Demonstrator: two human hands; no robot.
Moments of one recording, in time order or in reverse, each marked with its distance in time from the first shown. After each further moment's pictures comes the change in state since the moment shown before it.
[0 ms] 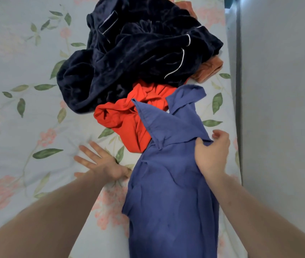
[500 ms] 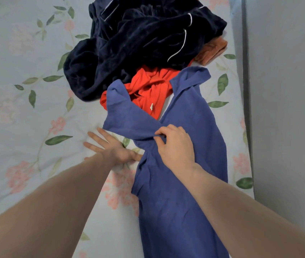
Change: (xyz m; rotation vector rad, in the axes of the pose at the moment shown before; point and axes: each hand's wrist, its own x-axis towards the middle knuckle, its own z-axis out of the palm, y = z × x) left_hand -0.007 -0.005 -0.004 0.018 -0.022 0.046; right_hand -0.081 -0.014 0.045 -0.358 -0.371 -0.608
